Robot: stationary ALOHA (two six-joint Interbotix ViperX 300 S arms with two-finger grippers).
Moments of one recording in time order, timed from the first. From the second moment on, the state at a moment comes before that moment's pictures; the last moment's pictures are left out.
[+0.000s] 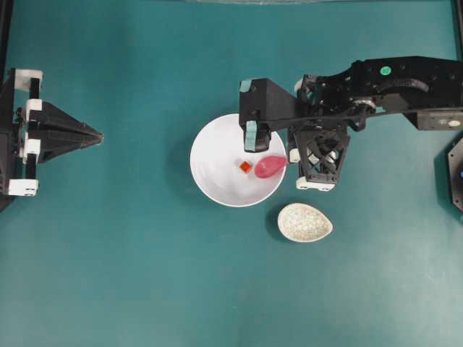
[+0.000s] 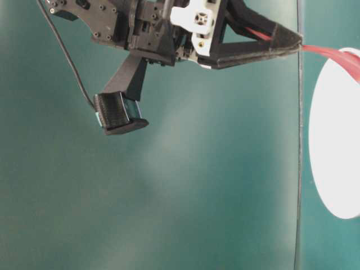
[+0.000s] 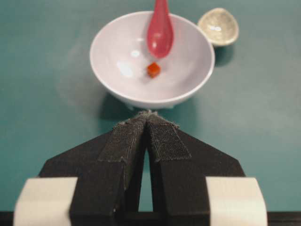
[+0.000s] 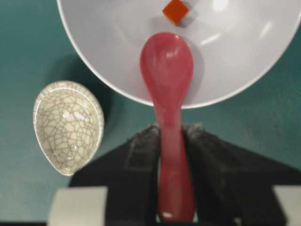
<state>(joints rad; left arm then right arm) 0.05 -0.89 1.15 0.02 0.10 -0.03 -0.13 -0.02 0.39 0.16 0.91 -0.13</state>
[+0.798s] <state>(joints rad) 0.05 -0.89 1.15 0.02 0.10 -0.03 -0.13 0.13 0.24 0.16 0.82 -0.13</state>
